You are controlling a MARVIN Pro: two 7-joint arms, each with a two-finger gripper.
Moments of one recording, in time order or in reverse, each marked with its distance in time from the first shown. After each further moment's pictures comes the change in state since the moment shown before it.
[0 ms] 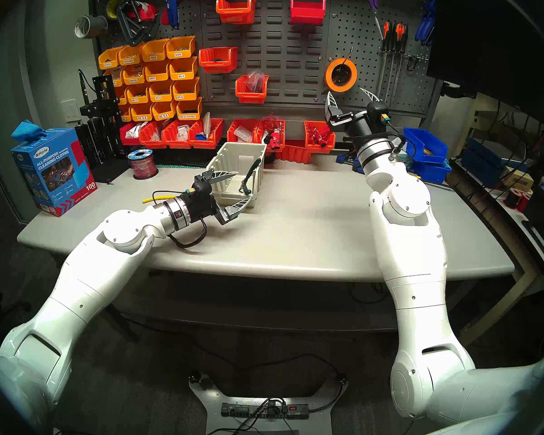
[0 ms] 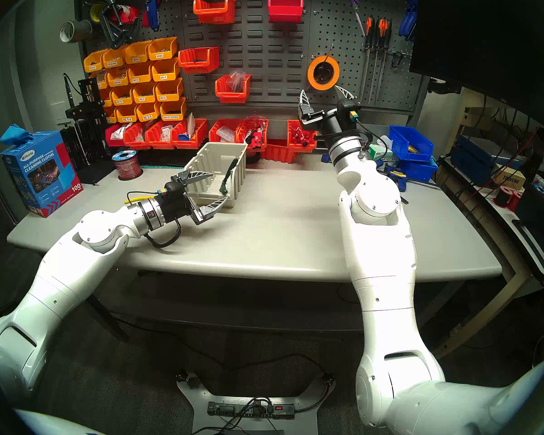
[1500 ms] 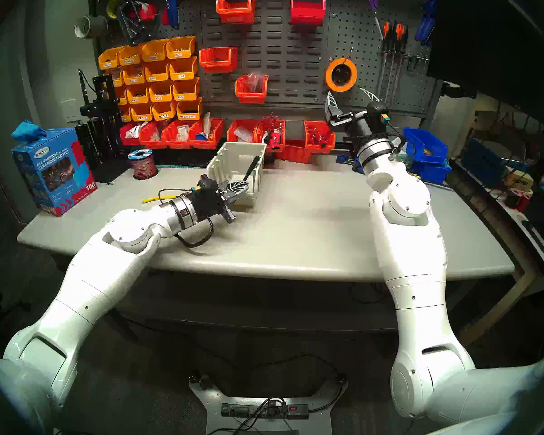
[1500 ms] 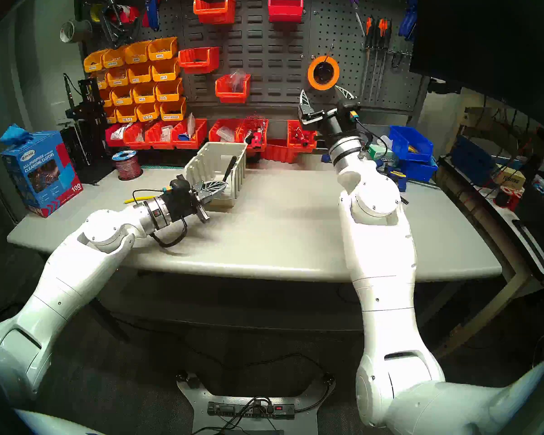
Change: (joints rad) left arm 0.013 -0.025 -0.012 -0.039 -0.026 0.055 0.003; right arm 0.000 0.000 0.000 0.000 0.000 0.000 0.000
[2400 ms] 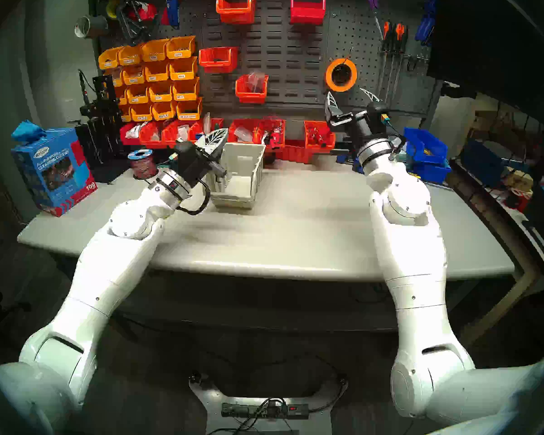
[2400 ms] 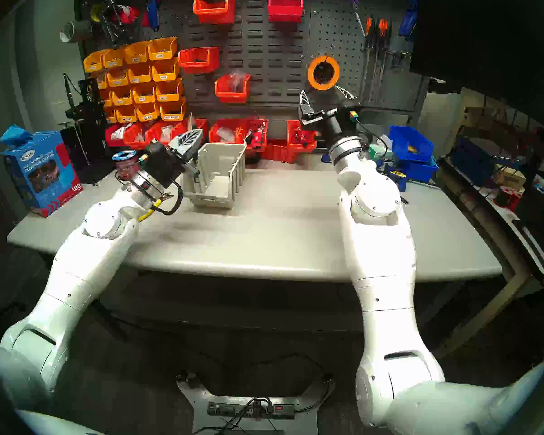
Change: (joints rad) left arm -0.049 -0.137 -0.117 0.041 -0.057 -0.232 0.185; right arm 0.000 0.000 0.000 0.001 0.000 0.000 0.000
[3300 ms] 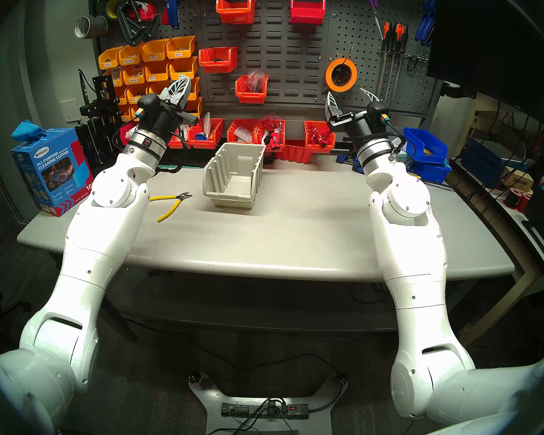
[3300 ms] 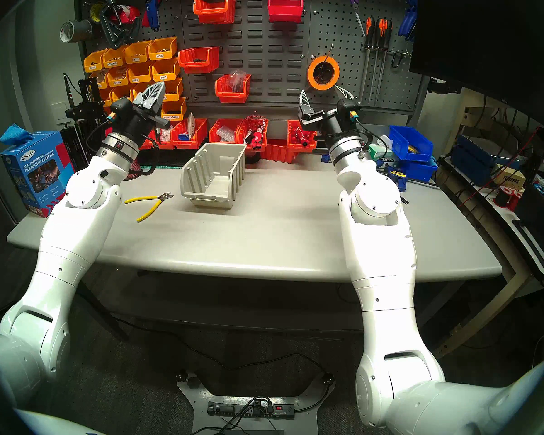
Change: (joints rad) left arm -0.113 0.023 -0.083 0.025 0.099 0.126 0.149; right arm 0.000 0.000 0.000 0.000 0.000 0.000 0.000
